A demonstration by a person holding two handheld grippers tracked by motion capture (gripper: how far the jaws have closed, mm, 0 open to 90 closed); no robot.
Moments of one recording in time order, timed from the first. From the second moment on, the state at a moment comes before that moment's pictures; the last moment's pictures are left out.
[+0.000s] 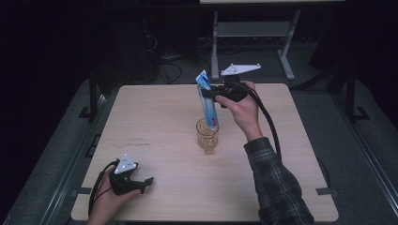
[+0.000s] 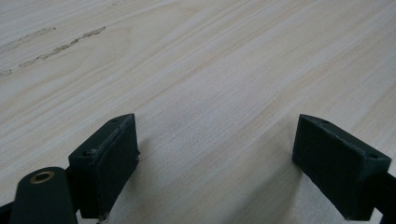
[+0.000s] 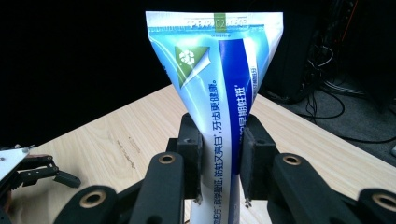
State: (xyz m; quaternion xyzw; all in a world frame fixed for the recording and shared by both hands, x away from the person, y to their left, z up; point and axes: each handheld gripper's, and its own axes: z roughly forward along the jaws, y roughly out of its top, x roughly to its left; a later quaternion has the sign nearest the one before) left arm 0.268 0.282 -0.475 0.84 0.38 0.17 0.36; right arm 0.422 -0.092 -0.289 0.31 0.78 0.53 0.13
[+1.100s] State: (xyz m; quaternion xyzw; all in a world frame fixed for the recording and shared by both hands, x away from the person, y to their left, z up) left arm 0.268 0.282 -0.475 0.84 0.38 0.17 0.36; right arm 0.427 -0.088 -0.326 0.32 0.79 0.52 0.10
